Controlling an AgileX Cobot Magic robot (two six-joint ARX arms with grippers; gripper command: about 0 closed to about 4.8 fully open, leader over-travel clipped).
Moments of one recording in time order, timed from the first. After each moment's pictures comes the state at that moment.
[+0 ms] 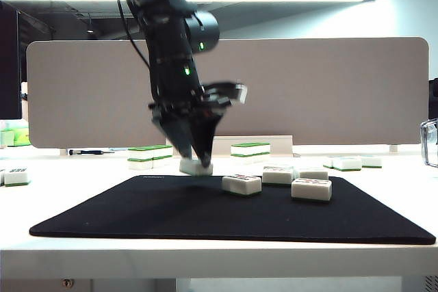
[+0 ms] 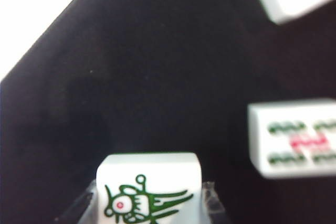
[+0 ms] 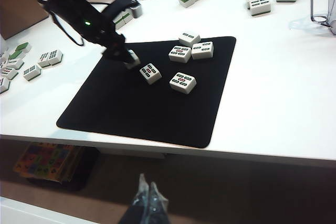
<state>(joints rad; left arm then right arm) -0.55 2.12 1.81 -0.89 0.05 0.33 0.02 0.01 1.00 -1.37 -0.36 0.21</state>
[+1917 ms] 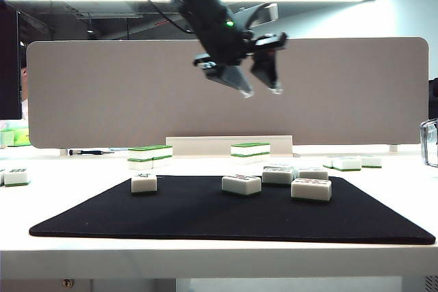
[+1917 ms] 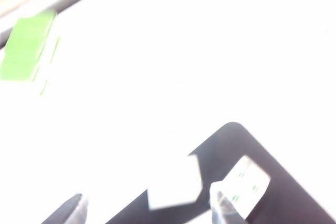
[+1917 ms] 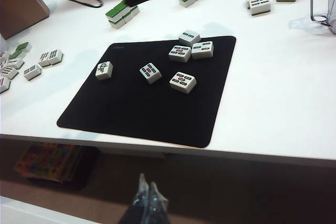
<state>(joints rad) -0.63 2.04 1.76 -0.29 0.09 0.10 0.02 0.01 1.00 -1.37 -0.36 0.21</state>
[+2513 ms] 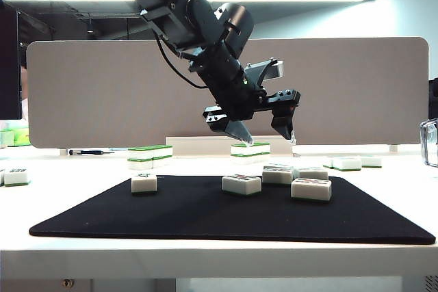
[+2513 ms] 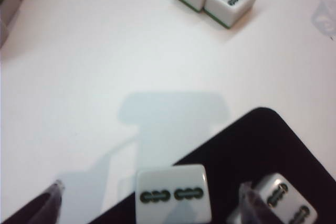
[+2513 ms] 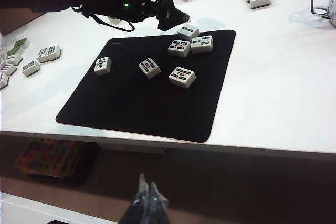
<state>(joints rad) -0.64 2.22 1.76 -0.17 0.06 -0.01 0.02 0.01 1.00 -1.39 -0.36 0.21</state>
